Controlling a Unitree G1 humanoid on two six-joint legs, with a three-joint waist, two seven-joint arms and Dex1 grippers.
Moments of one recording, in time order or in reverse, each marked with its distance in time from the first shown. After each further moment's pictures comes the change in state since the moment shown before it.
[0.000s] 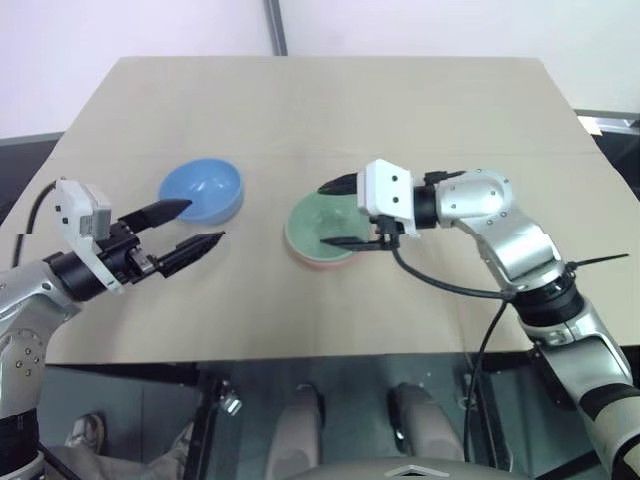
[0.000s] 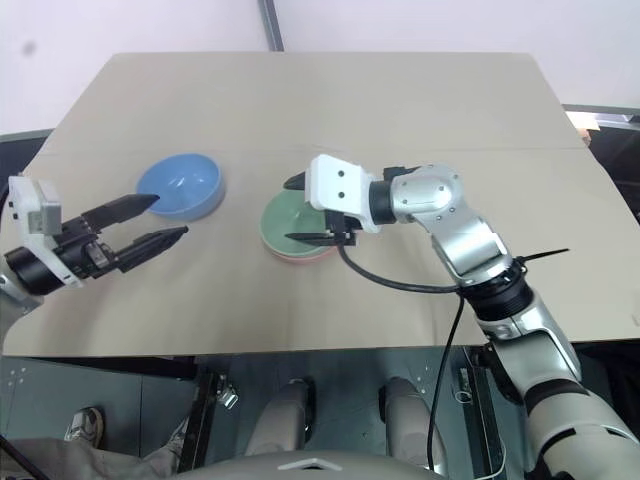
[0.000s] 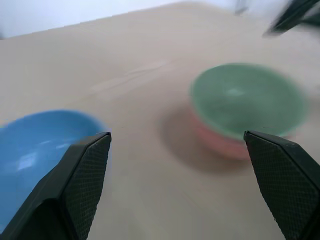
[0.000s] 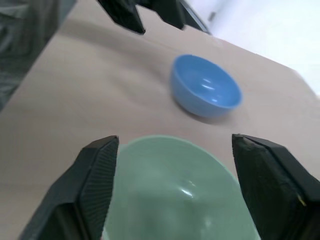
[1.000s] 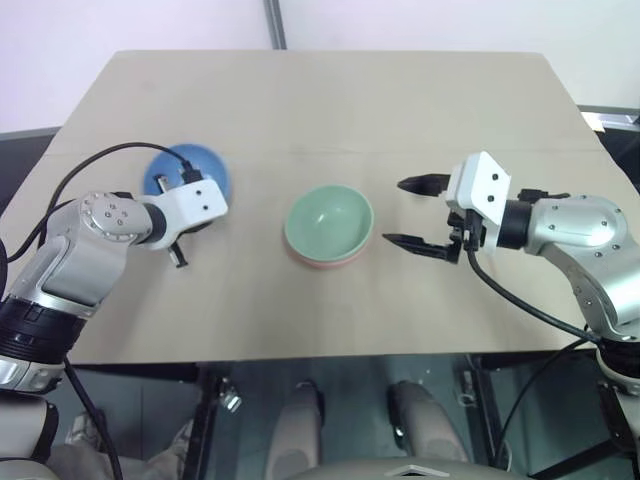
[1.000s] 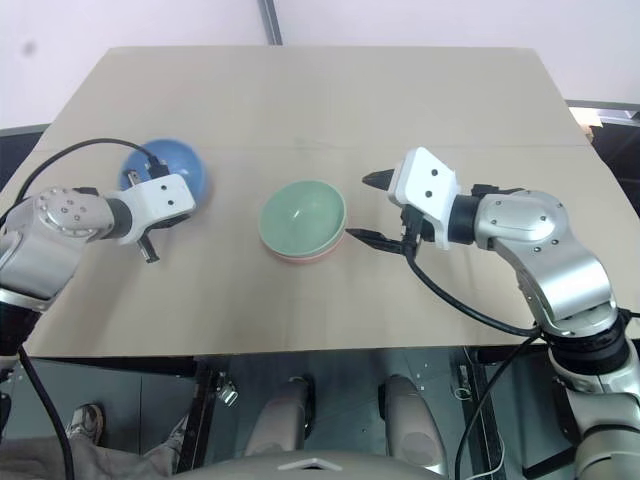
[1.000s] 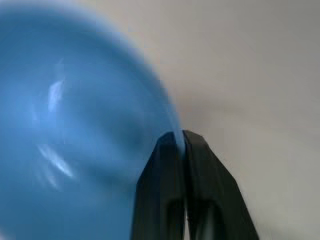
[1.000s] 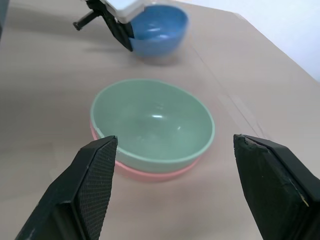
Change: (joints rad) left arm -0.511 0.228 -0.748 0.261 0.695 -0.077 -0.081; right arm 0.236 -0.252 -0.211 -0.368 0.201 0.304 -0.165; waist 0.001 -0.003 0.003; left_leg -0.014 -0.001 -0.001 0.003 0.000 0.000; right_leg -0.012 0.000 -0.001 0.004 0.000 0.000
